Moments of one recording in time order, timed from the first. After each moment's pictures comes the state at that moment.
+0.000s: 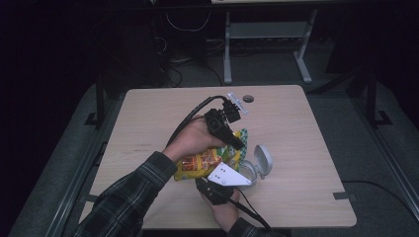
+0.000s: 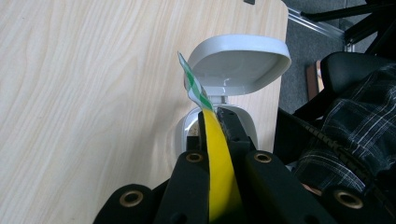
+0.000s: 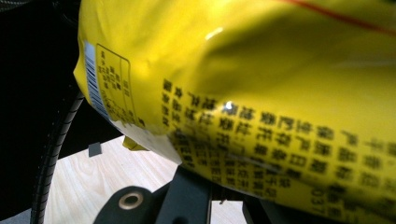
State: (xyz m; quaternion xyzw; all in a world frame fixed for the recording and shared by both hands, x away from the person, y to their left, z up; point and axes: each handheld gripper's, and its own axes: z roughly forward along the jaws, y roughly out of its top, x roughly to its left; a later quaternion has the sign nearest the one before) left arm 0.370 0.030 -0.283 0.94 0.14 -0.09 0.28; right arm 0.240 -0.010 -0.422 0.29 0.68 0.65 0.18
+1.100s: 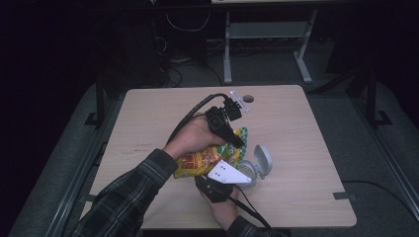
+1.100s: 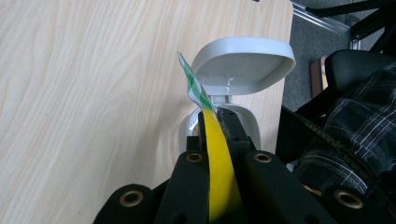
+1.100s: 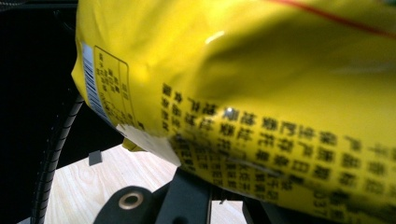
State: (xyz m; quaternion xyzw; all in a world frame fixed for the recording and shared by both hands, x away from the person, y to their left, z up) left arm 0.373 0.027 -0.279 0.95 0.14 -0.09 0.27; right arm 0.243 -0.009 -0.418 0.29 0.67 0.66 0.17
